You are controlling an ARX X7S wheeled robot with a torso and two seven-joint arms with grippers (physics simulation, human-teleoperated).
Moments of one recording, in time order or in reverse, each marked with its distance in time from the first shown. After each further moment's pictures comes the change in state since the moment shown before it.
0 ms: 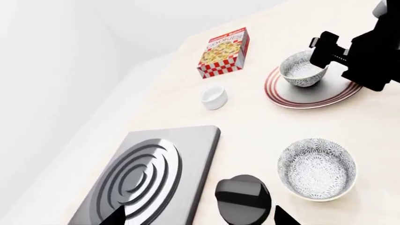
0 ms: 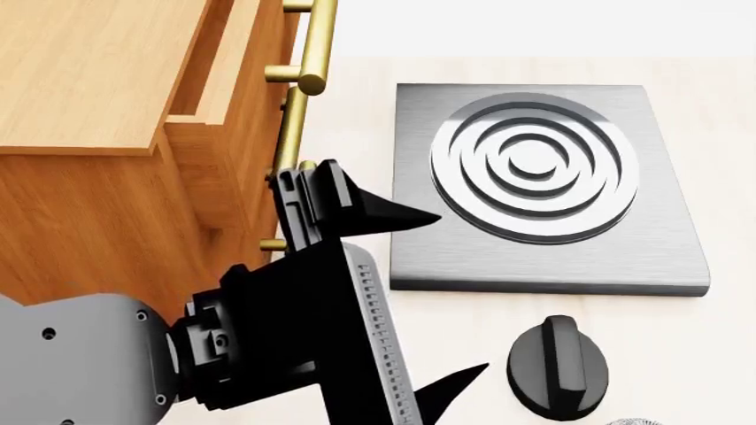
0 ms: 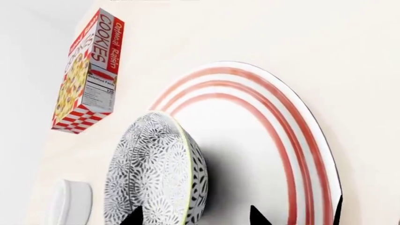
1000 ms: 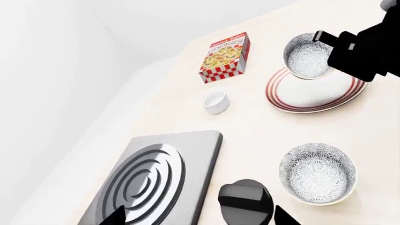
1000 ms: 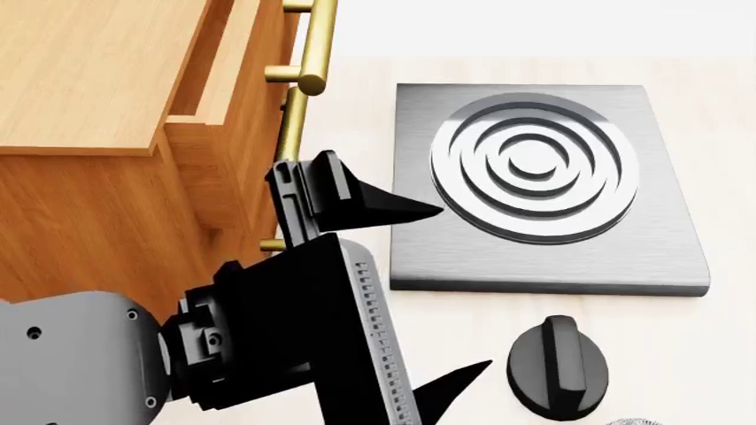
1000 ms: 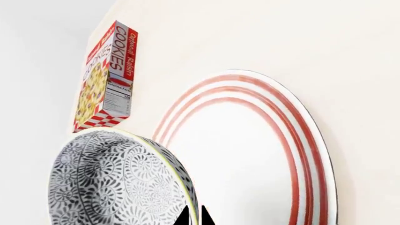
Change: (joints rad) left arm -0.022 -0.002 -0.019 0.037 -0.022 -0.034 -0.016; right arm -0.076 -0.007 0.037 -0.172 0.017 -0.030 0.085
